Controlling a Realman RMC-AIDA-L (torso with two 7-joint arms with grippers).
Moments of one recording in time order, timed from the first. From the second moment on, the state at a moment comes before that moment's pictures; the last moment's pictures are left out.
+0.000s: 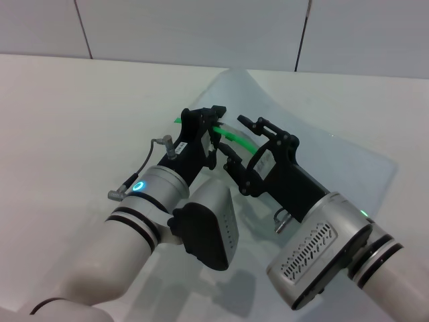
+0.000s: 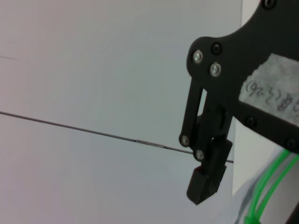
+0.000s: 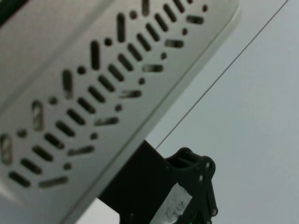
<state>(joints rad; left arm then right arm) -0.54 -2.02 2.86 0.85 1.54 -0.95 -1.32 0.49 2.02 -2.78 -0.79 -2.05 0.83 2.18</state>
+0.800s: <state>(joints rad) -0.55 -2.02 2.86 0.85 1.55 -0.95 -1.32 0.49 2.02 -2.78 -0.78 -2.06 0.83 2.18</state>
